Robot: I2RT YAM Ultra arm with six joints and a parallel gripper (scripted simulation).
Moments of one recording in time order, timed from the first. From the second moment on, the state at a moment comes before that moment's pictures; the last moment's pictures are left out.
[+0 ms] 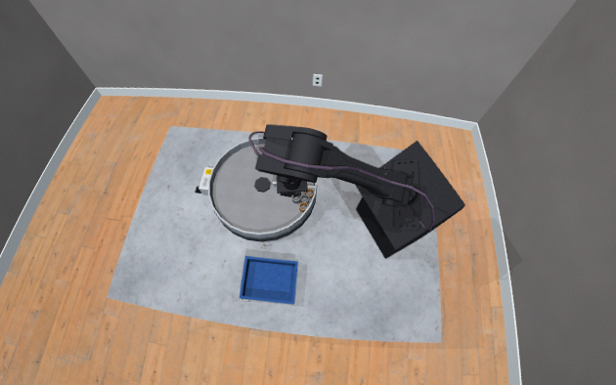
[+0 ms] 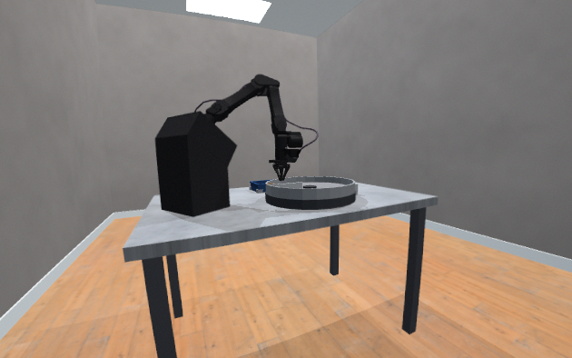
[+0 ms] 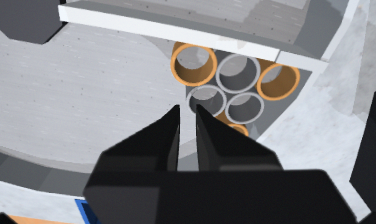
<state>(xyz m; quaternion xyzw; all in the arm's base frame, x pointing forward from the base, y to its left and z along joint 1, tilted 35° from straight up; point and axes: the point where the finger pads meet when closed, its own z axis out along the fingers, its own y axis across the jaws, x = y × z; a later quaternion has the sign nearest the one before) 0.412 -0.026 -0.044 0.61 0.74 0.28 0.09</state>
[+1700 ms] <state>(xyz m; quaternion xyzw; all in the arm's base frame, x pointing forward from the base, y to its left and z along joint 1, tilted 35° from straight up) 0.415 -0.027 -0.043 0.61 0.73 0.29 0.09</state>
